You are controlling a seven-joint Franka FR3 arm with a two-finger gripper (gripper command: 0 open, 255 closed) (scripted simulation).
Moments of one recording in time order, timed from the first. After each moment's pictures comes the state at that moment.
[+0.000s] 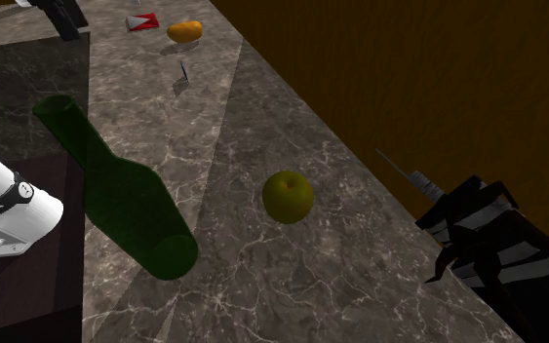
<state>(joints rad) 0.01 -0.78 0.06 -2.42 -0.10 1.72 -0.06</state>
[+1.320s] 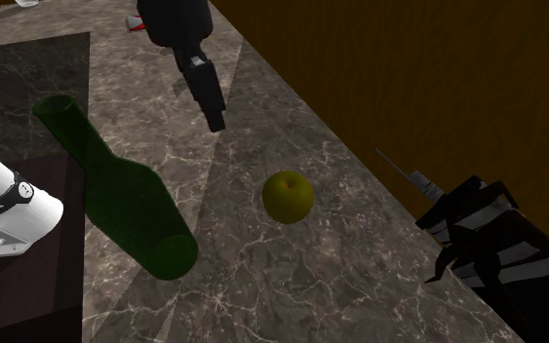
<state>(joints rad) -0.04 -0.18 -0.23 -2.13 -0.06 2.03 -0.42</state>
